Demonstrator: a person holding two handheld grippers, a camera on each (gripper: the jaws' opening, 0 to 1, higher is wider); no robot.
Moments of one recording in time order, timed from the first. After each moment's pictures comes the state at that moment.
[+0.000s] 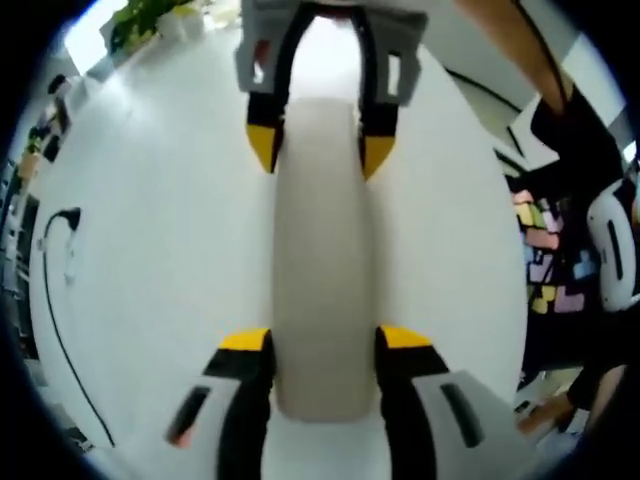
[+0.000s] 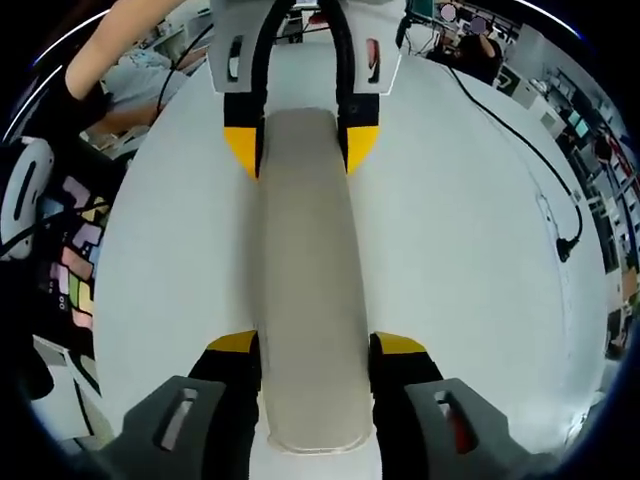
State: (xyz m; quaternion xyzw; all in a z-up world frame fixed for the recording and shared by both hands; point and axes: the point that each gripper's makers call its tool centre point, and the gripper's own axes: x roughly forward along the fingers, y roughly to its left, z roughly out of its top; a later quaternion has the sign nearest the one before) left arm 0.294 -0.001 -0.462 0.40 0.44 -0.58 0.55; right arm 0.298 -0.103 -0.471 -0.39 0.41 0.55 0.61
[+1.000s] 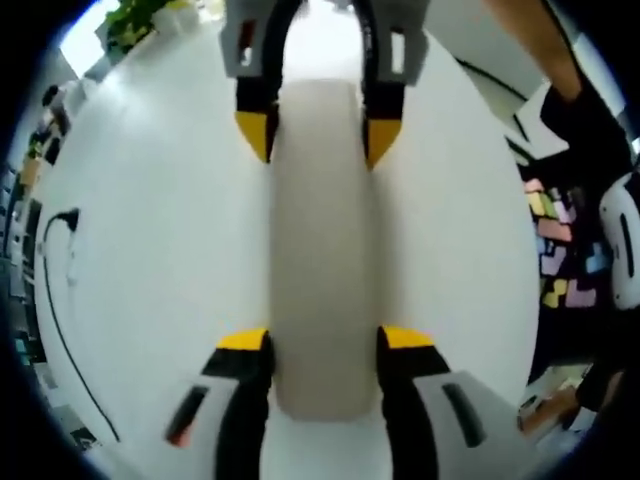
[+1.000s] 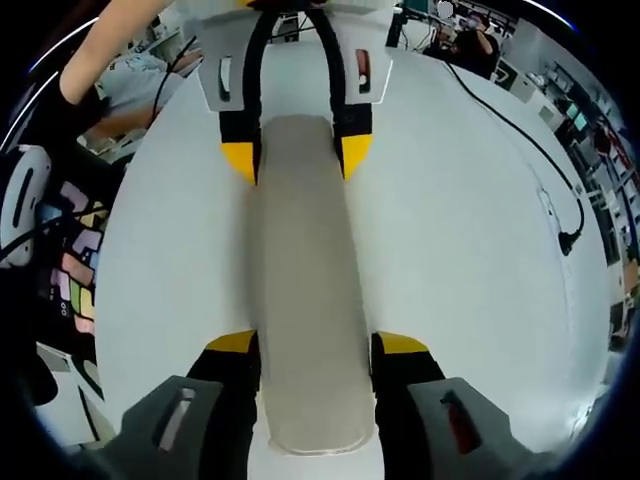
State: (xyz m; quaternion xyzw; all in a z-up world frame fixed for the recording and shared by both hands) left arm 0.292 -0.001 -0.472 0.44 0.44 -0.56 0.54; right arm 0.298 -0.105 -0.473 -0.38 0.42 0.54 0.62
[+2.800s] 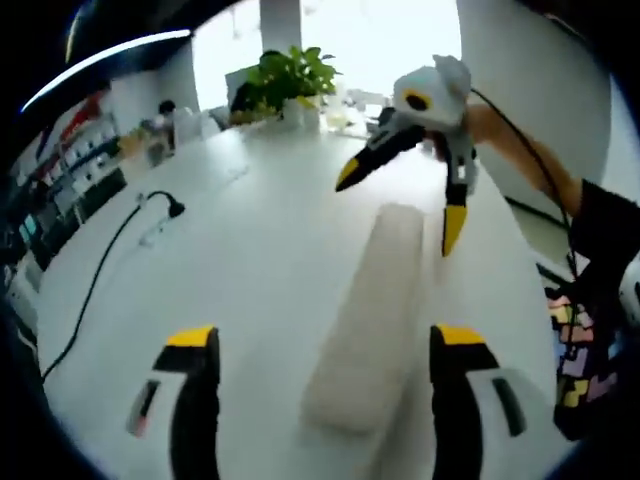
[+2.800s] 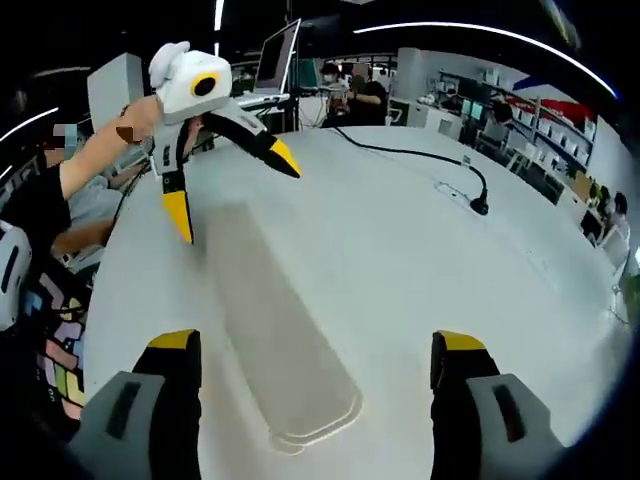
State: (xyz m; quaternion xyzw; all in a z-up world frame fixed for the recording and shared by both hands) left arm 0.326 0.010 -0.423 0.16 0.26 -0.51 0.81; right arm 0.311 -0.122 -0.438 -0.17 0.28 0.46 0.83
